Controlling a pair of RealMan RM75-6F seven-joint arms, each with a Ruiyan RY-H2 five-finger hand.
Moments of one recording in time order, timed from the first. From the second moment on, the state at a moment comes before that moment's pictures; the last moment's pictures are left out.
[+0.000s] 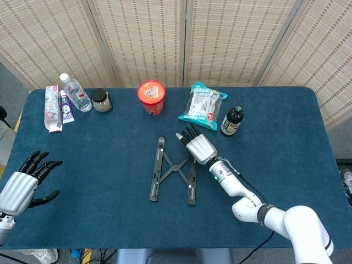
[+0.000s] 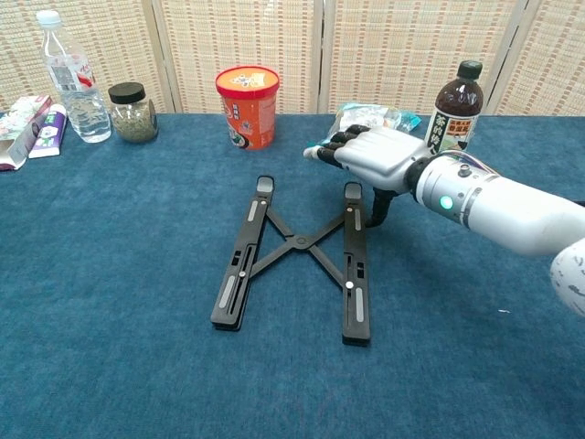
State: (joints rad) left arm -0.25 -1.04 0.01 -1.47 1.73 1.52 -0.20; right arm 0.90 -1.86 0.18 -0.85 -1.37 0.84 -0.38
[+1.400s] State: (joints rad) left arm -0.68 -1.46 -0.07 -1.02 1.66 1.06 -0.28; right arm 0.72 -1.53 0.02 -1.31 -1.68 1.20 -0.36
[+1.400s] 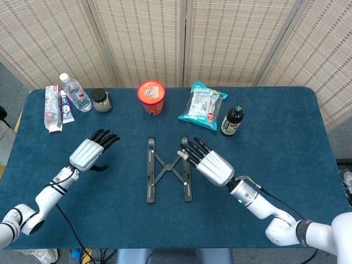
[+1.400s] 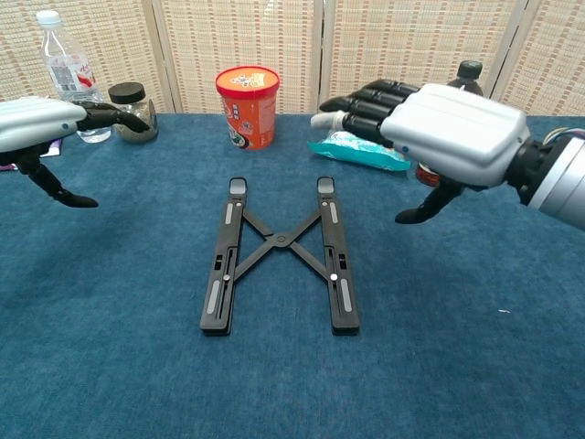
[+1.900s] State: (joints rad) left arm -0.76 -1.58 -0.08 -1.00 1.58 0.95 -0.29; right arm 0.77 -1.63 0.02 -1.28 -1.72 1.11 -0.45
